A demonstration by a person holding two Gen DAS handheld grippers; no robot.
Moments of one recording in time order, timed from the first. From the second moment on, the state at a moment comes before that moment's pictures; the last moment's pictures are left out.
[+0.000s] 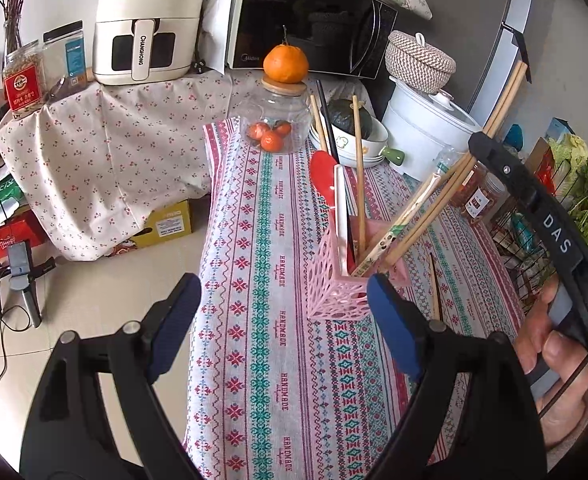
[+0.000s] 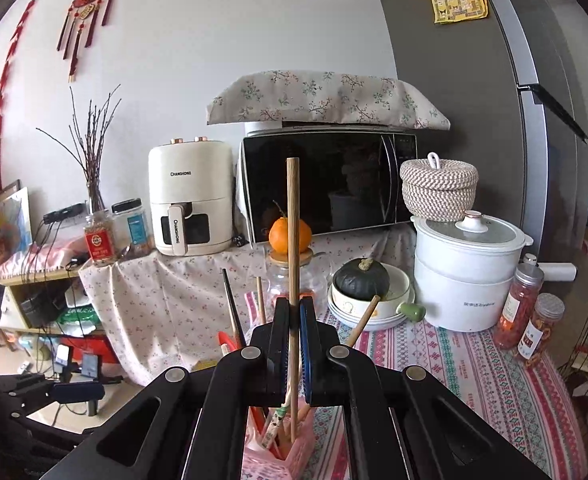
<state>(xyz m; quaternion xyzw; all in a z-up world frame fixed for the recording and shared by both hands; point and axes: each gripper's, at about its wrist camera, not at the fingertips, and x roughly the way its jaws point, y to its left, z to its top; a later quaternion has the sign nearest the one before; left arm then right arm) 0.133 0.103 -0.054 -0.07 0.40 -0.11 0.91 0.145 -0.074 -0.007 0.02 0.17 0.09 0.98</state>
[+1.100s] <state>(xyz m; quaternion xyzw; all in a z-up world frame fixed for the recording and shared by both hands) 0.103 -0.019 -0.096 0.04 0.48 -0.19 0.85 0.098 -0.246 -0.051 0.11 0.39 0.05 0.91</state>
